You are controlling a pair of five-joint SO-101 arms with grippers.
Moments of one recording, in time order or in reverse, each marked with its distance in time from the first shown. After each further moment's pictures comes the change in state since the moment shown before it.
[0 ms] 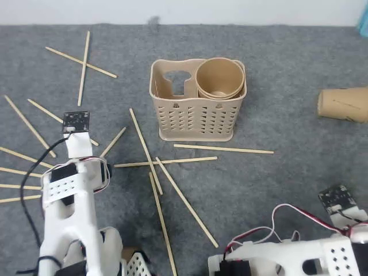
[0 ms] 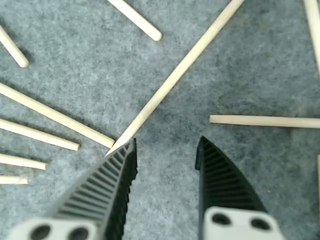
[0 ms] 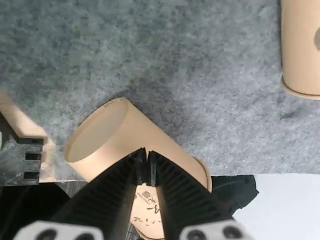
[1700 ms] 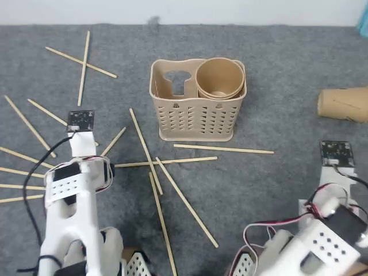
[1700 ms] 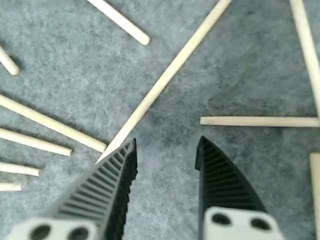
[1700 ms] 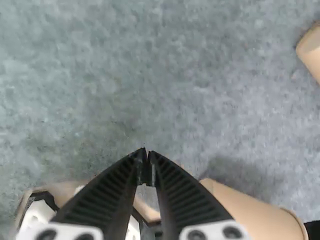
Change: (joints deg) left arm 1.9 0.0 0.3 -0.7 0.3; right arm -41.9 -0.1 -11.4 18.1 -64.6
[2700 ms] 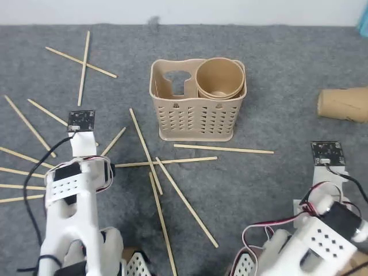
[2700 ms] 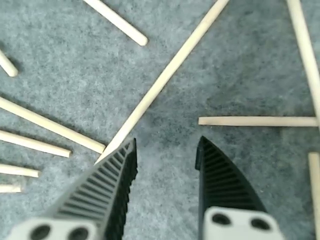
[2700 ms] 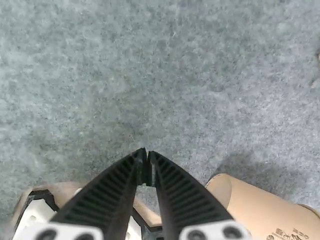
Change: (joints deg) left arm 0.2 0.0 0.0 0.0 -0.3; right arm -1.9 0.0 4.7 -2.4 0.8
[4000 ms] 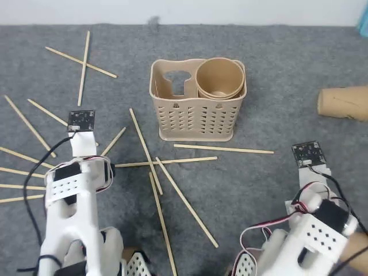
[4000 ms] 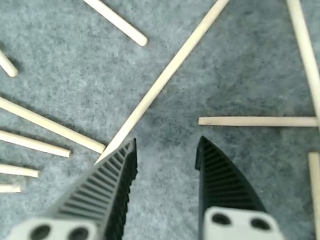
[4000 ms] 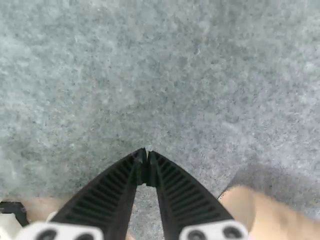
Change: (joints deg) left arm 0.0 0.0 0.0 0.0 0.0; right arm -4.2 0.0 11.3 -11.6 6.2
